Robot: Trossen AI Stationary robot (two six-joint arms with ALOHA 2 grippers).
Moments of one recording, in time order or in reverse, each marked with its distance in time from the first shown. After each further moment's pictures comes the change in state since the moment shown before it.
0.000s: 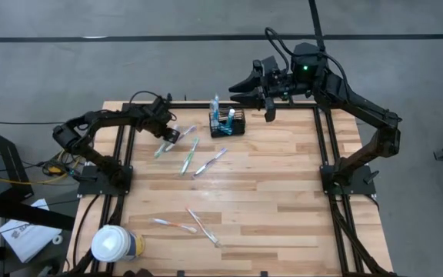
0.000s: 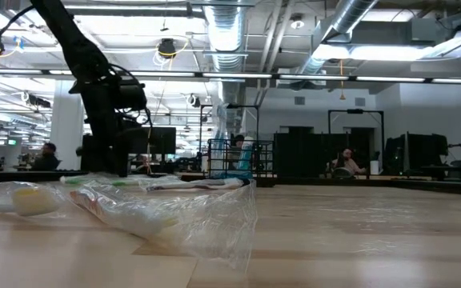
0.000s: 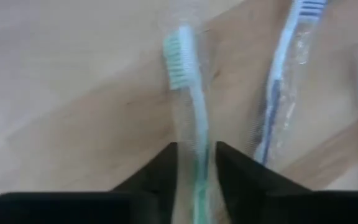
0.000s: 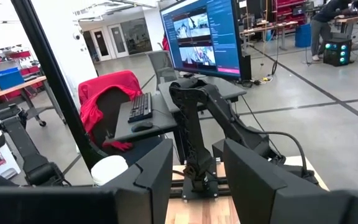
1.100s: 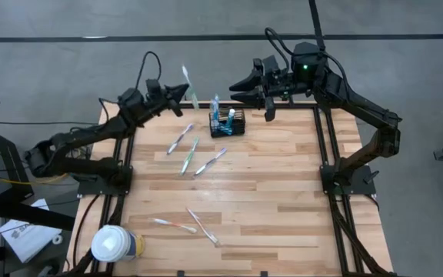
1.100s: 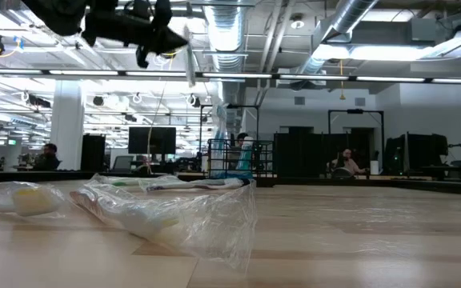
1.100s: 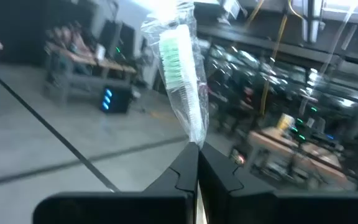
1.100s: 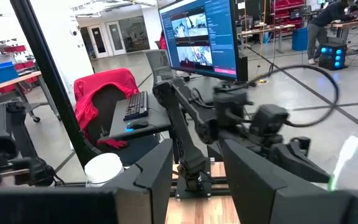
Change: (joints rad) left arm -0.267 -0.399 0.002 0.974 -0.149 -0.125; right arm -0.009 0.000 0.000 -0.006 0.000 -0.034
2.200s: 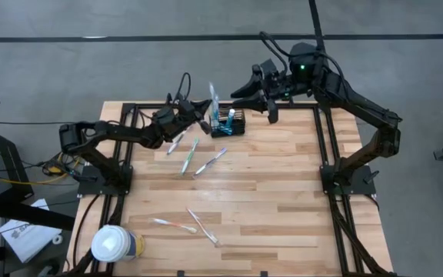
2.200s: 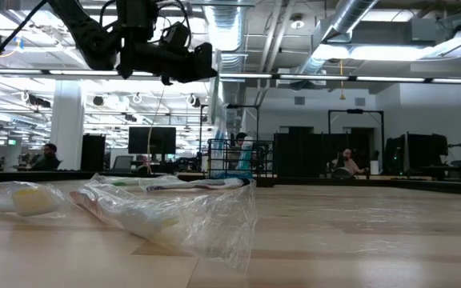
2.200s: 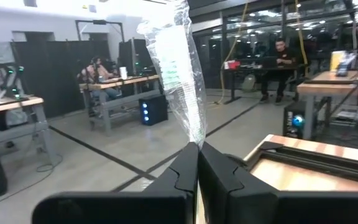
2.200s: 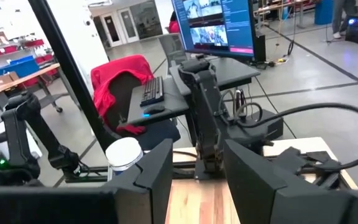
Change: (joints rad) left arm -0.211 0.415 -0.001 0.391 -0.282 0.435; right arm -0.008 0.000 0.000 -0.074 -0.080 0.025
